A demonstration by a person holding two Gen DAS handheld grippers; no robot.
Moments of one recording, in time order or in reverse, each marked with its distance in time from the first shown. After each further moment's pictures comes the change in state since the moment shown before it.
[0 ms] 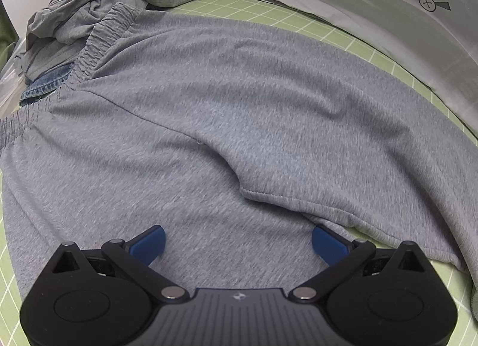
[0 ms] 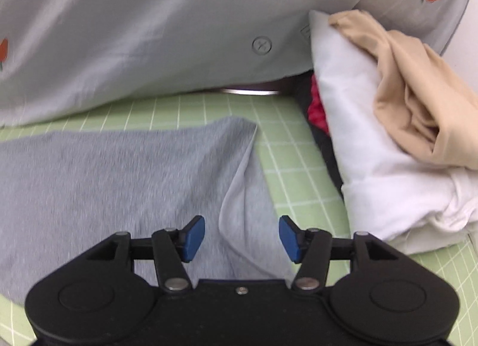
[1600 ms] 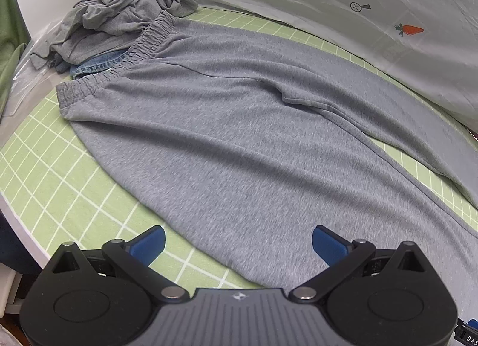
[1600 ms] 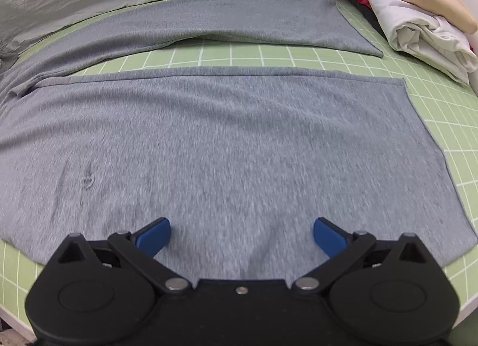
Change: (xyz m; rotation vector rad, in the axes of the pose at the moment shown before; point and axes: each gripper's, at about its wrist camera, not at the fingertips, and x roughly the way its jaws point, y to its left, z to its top) left arm -0.126 0.145 -0.130 0.156 -0.068 -0.198; right arm -0.182 0.085 -0.229 0.017 0.187 0.167
